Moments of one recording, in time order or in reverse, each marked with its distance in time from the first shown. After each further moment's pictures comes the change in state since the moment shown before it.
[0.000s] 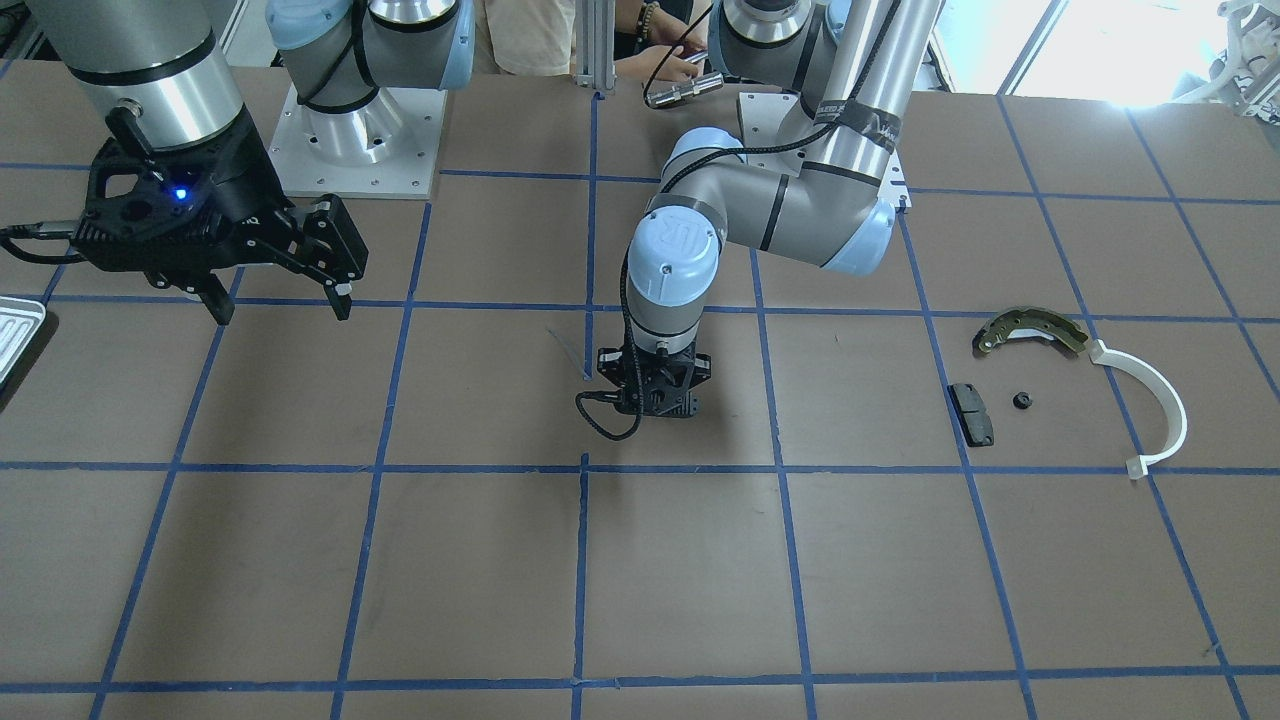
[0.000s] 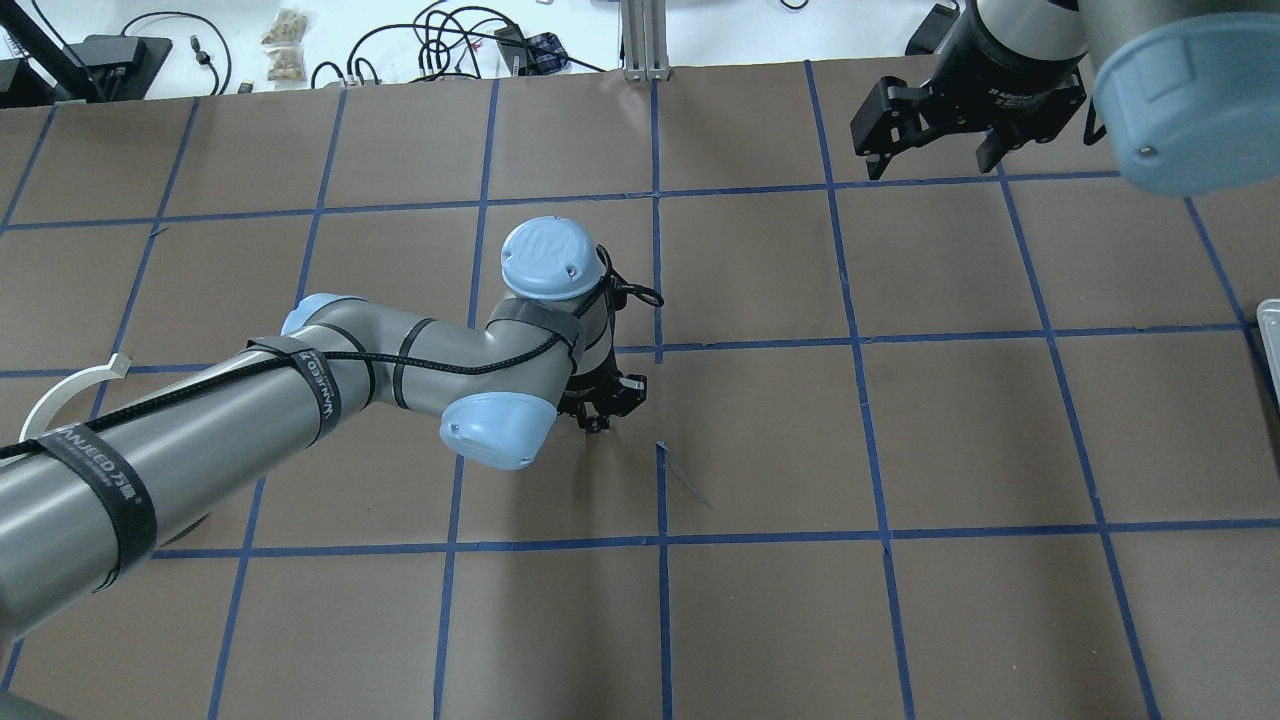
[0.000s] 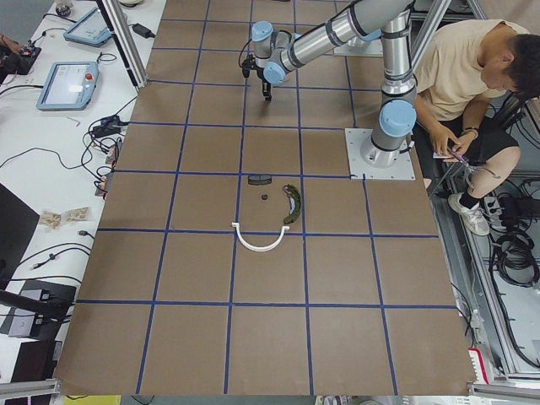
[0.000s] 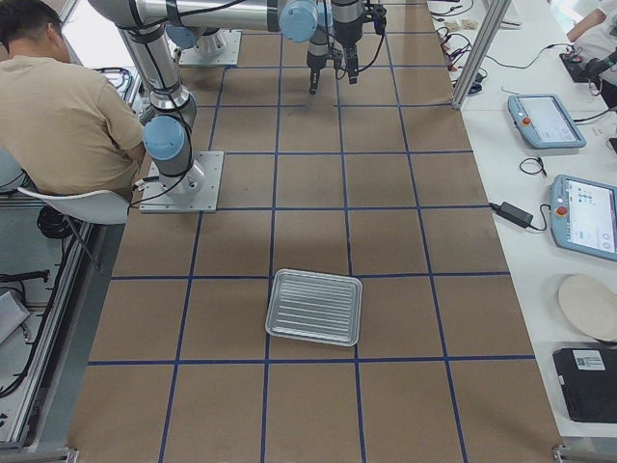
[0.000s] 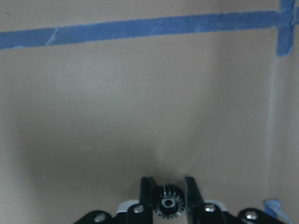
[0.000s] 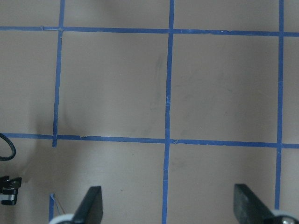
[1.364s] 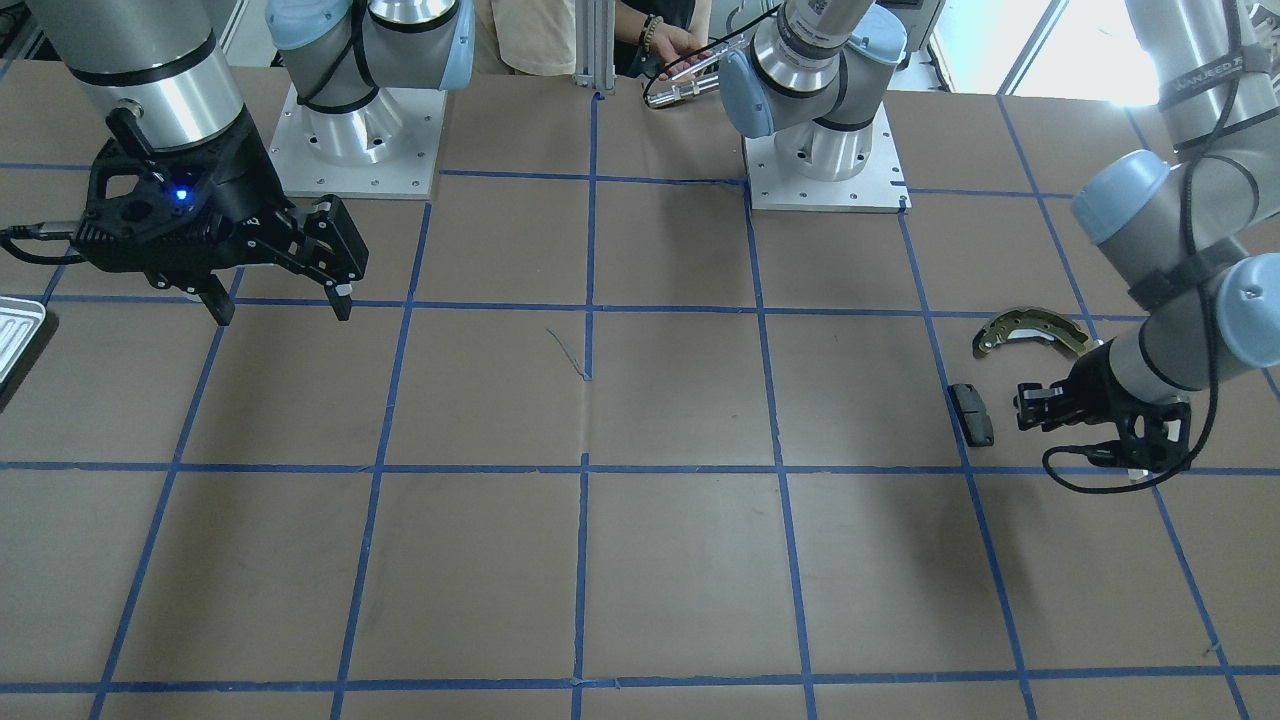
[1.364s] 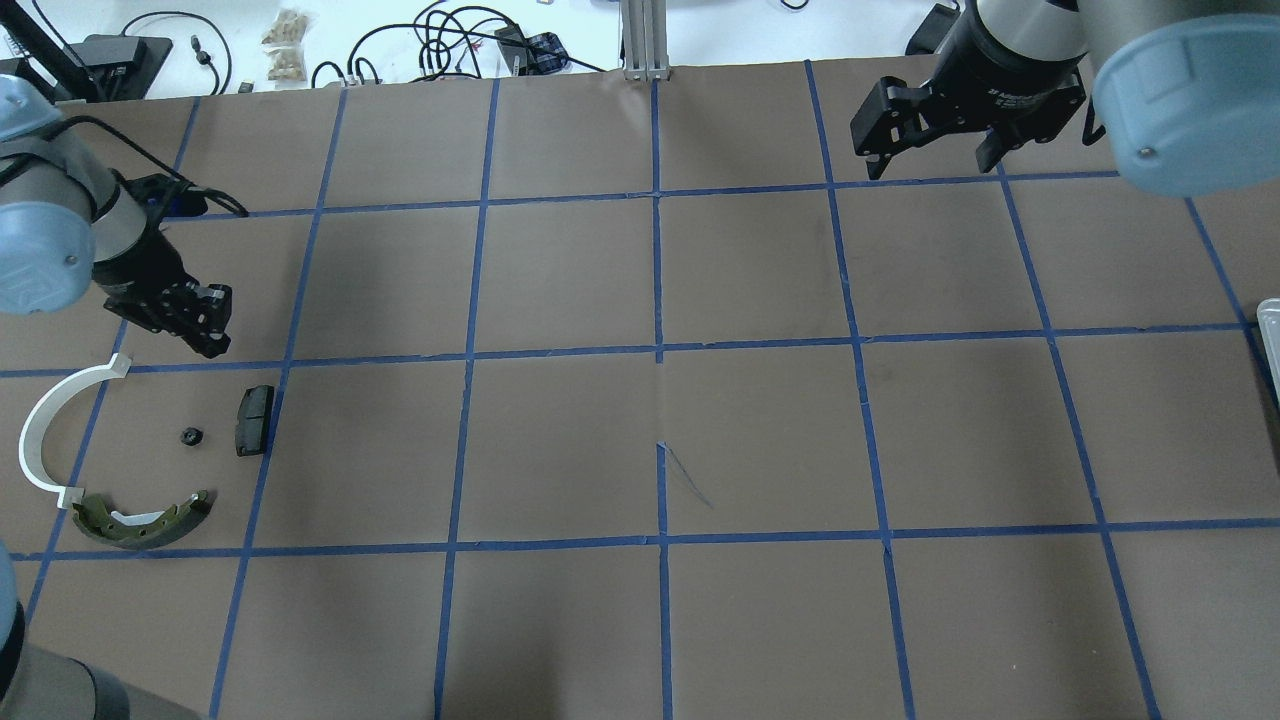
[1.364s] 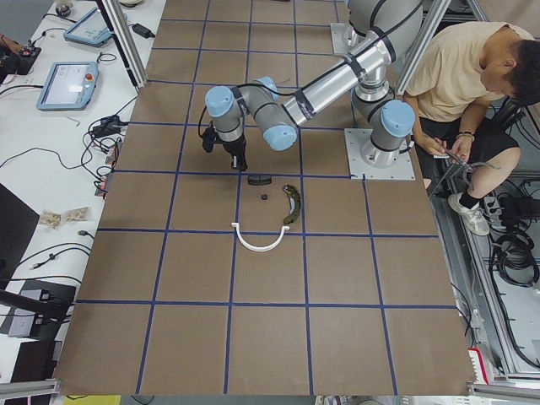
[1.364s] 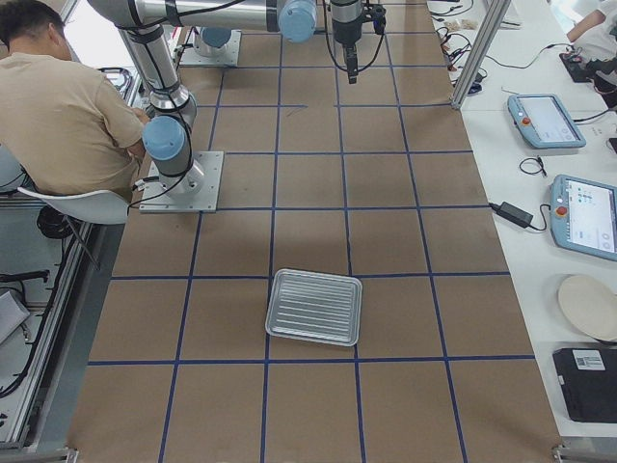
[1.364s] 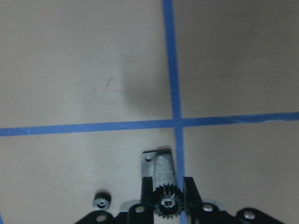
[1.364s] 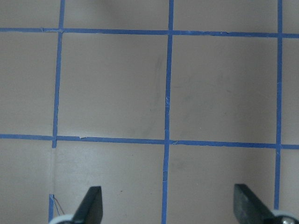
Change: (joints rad) left arm 0.812 0.052 0.173 -0.303 0.097 0.798; right arm 0.000 0.000 0.001 -0.002 0.000 0.000
